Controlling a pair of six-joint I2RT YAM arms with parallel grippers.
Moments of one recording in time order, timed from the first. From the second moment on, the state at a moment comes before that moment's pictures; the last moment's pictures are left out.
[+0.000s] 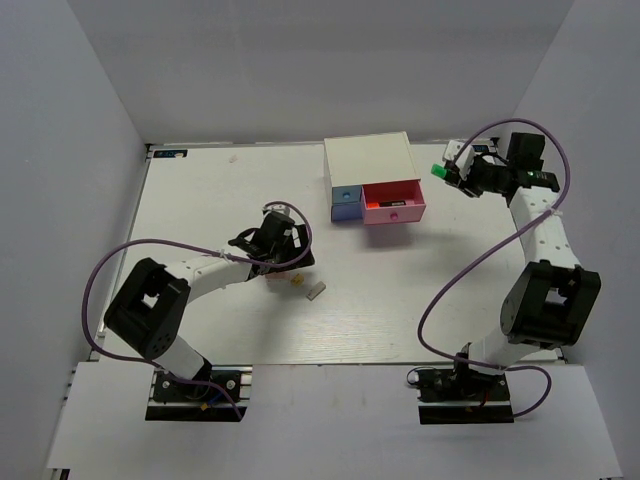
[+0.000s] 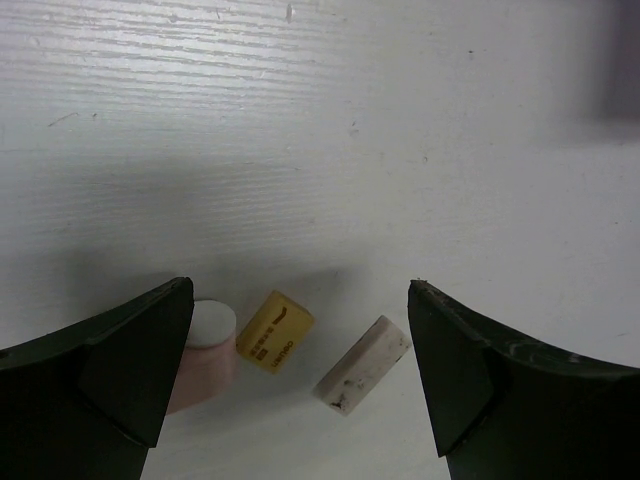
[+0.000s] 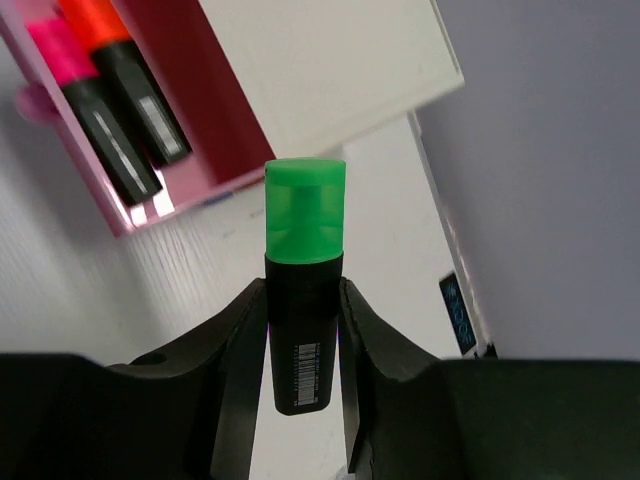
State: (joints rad) left arm -0.62 1.56 0.85 -0.15 -0.10 -0.69; right arm -0.16 1.57 1.39 -0.59 -0.79 -1.27
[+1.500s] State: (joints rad) left arm -0.62 1.42 0.78 -0.10 -0.16 -0.70; right arm 0.12 1.72 1.53 -0.95 -1.10 -1.46
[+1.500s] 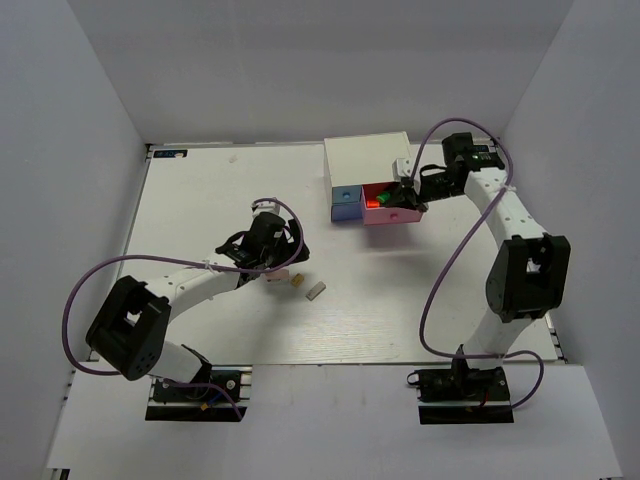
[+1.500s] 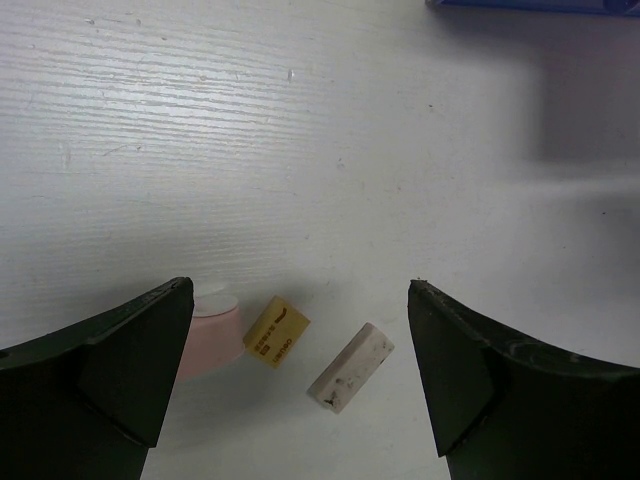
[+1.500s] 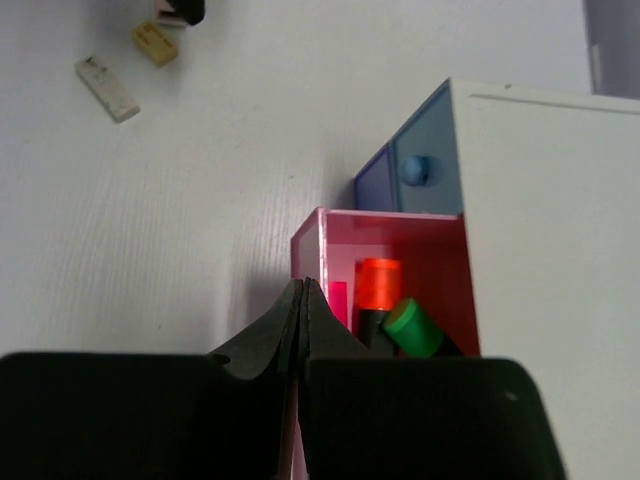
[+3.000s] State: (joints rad) left arm -0.63 1.44 0.80 0.14 -0.10 -0.61; right arm 0.30 1.72 1.25 -0.21 -0.51 -0.98
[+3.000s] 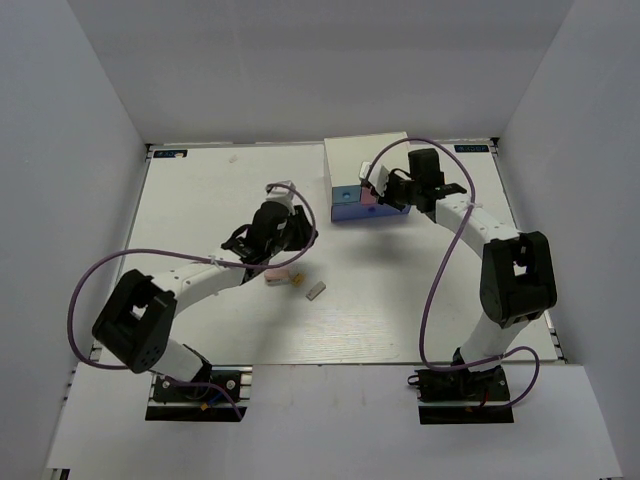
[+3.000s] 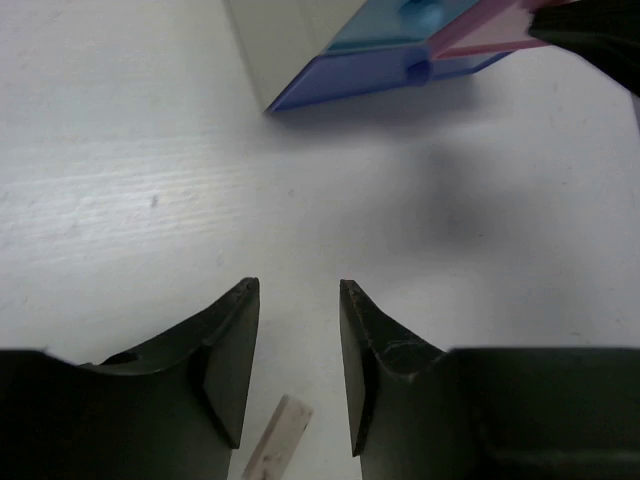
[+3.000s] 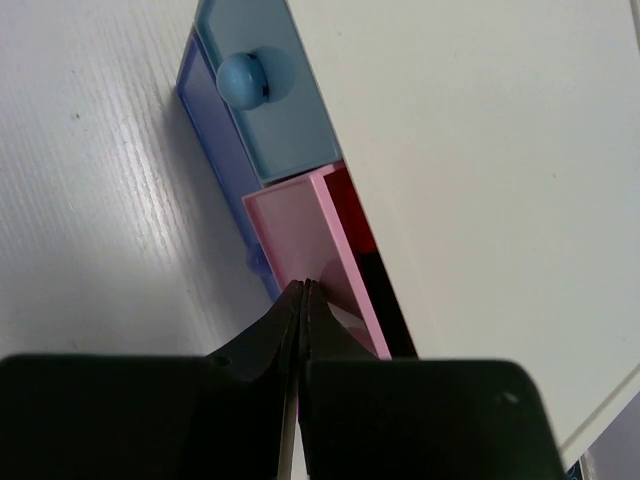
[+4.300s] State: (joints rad) left arm -0.69 1.52 0.89 0.13 -0.12 -0.54; right arm 0.31 1.58 1.04 -0.09 -0.78 -0.43
